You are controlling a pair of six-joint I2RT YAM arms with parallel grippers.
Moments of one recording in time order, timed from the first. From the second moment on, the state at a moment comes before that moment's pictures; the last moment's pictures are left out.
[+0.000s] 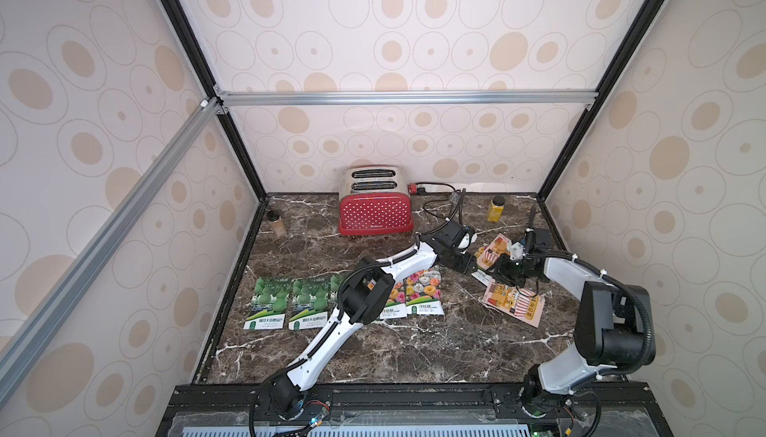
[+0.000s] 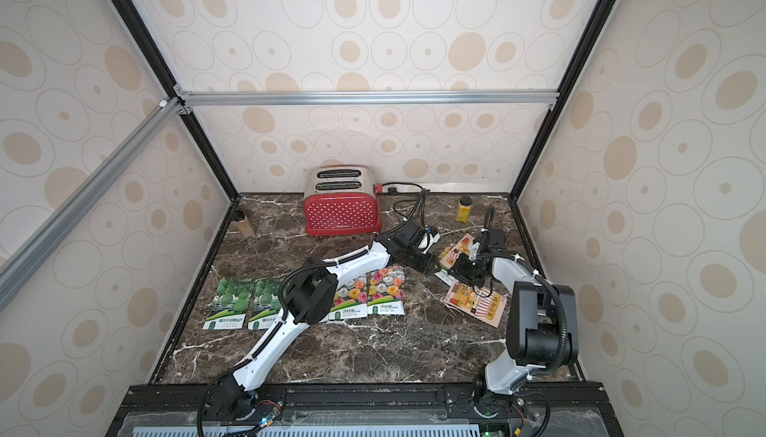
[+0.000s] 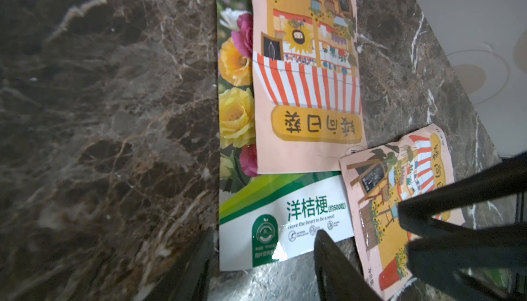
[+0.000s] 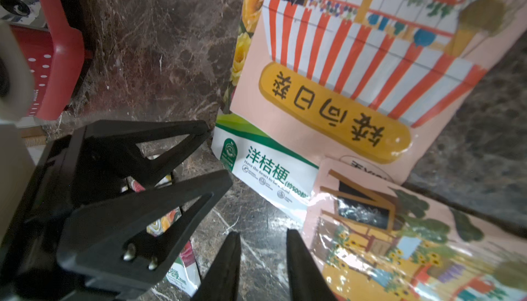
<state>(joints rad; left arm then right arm) -0.84 2.59 2.21 -0.48 0.33 -0.30 -0.11 1.62 0.94 -0.50 -0.46 0.38</state>
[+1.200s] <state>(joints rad) -0.84 2.67 2.32 -0.46 0.38 -0.31 -0.12 1.73 0.96 -0.45 -0.32 0.38</state>
